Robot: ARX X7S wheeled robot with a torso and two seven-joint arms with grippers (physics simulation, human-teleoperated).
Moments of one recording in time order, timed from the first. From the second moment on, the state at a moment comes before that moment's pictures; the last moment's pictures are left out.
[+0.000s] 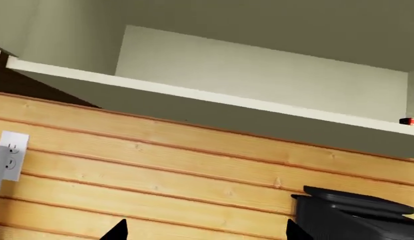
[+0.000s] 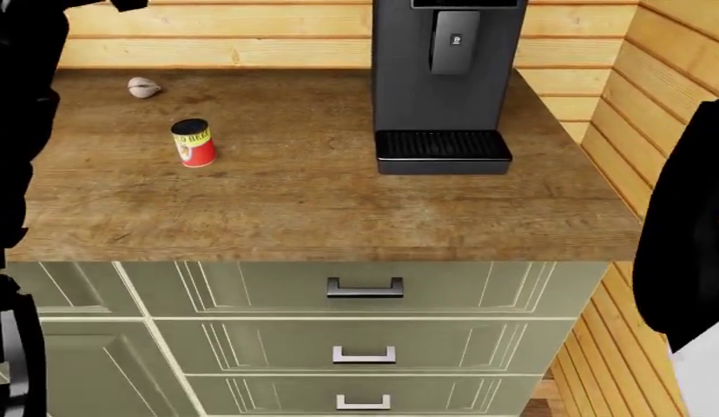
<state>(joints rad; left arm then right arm) -1.19 -0.45 0.09 -0.23 -0.63 -0.46 -0.09 1.73 0.19 -0.04 0.37 0.09 0.66 -0.25</state>
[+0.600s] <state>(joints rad) -0.90 -0.42 -0.02 0.09 -0.86 -0.65 -0.28 0.99 0.13 0.16 -0.42 0.17 0.95 -0.09</state>
